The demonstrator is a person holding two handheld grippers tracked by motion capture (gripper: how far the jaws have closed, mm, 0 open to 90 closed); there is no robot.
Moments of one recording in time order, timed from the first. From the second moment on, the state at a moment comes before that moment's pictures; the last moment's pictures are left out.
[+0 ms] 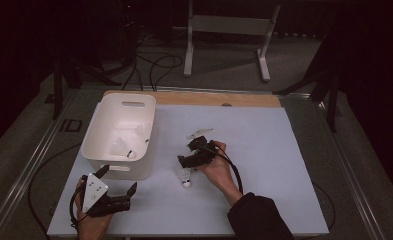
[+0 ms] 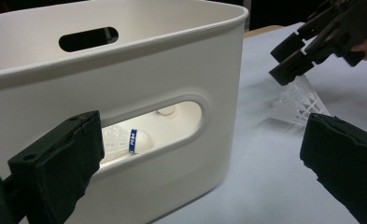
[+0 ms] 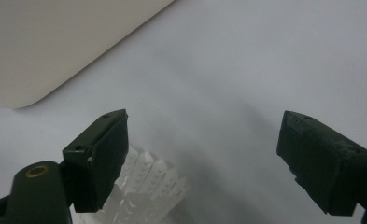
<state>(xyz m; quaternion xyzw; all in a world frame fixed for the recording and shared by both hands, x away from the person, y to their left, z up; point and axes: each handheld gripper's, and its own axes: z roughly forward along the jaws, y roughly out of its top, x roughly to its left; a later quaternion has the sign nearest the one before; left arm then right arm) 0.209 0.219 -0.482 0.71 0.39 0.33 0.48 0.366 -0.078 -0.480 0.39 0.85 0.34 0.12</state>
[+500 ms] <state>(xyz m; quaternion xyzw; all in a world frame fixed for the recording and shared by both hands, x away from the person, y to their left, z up) 0.209 0.219 -0.482 0.71 0.39 0.33 0.48 0.349 -0.090 -0.475 0.38 0.86 0.34 0.09</state>
